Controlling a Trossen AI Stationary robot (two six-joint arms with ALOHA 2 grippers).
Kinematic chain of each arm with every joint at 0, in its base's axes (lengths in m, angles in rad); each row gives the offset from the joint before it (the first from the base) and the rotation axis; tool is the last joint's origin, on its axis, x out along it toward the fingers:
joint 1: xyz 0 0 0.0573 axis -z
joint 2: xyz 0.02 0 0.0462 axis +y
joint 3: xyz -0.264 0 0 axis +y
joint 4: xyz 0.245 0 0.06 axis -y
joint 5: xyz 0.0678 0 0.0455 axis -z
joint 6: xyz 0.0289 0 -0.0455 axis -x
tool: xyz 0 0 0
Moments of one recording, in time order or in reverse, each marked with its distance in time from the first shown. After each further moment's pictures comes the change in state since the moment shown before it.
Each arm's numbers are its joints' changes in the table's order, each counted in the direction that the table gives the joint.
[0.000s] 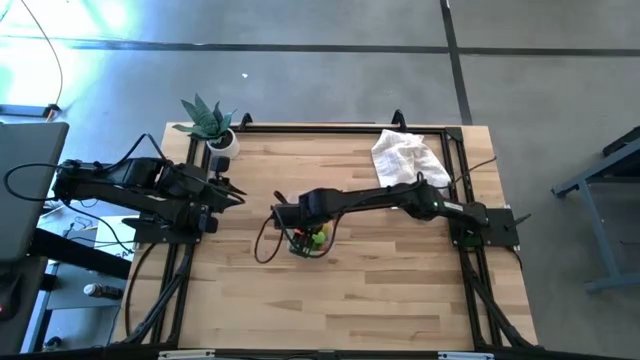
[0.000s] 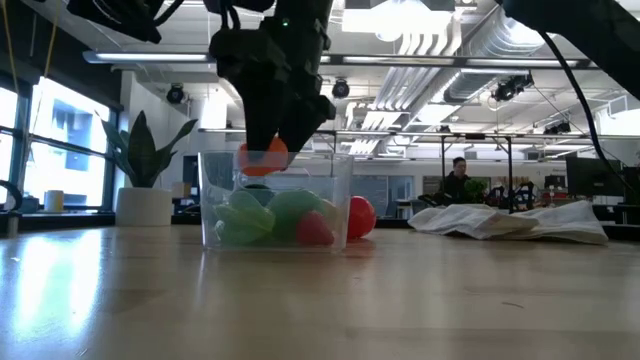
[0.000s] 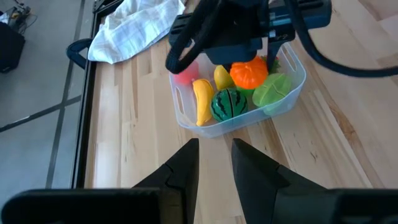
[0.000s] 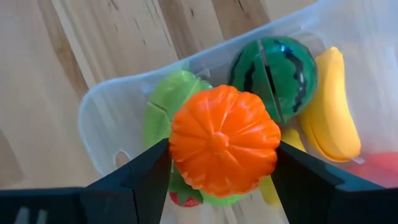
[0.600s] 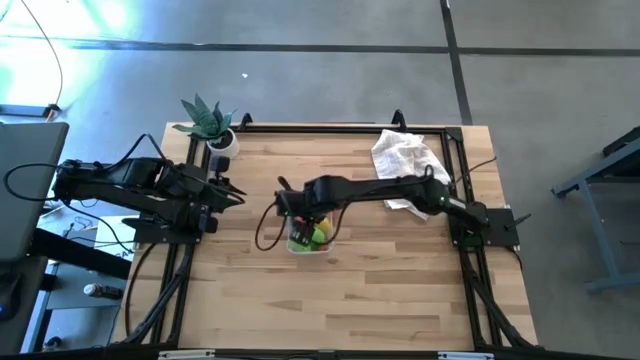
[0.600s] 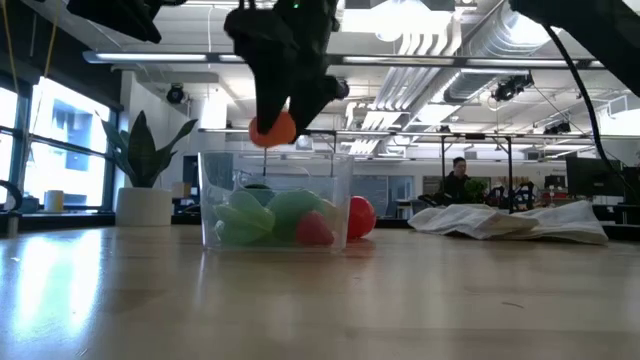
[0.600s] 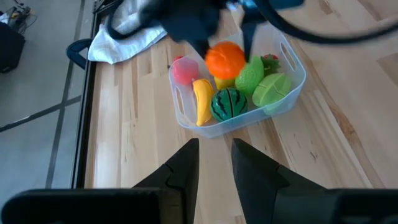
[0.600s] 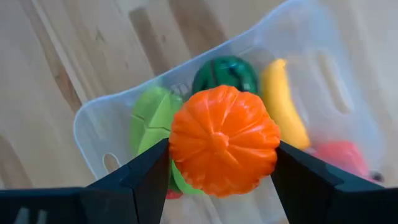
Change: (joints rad) left arm 0.000 0.000 0.000 0.000 0.000 0.000; right arm 0.030 -0.071 0.001 -0.030 0.031 -0.027
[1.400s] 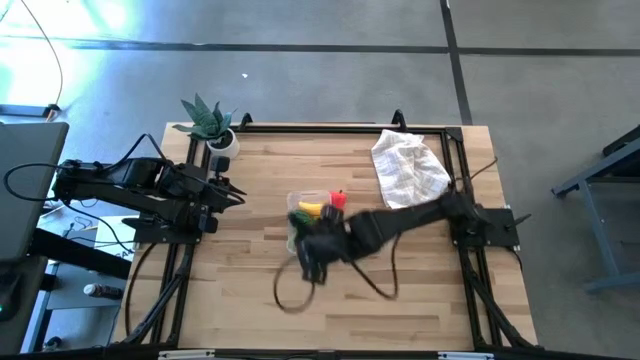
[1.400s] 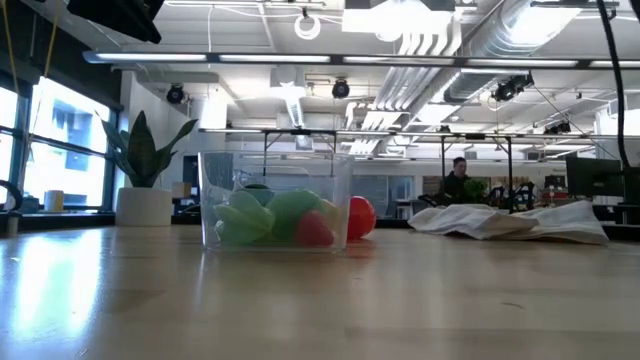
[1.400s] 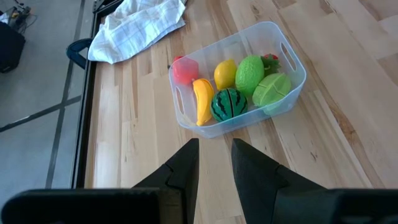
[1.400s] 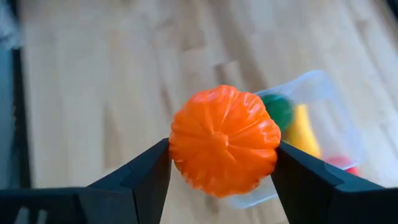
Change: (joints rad) left arm 0.000 0.000 0.000 0.000 0.000 0.000; right arm -0.282 -0.190 0.001 0.049 0.270 -0.042
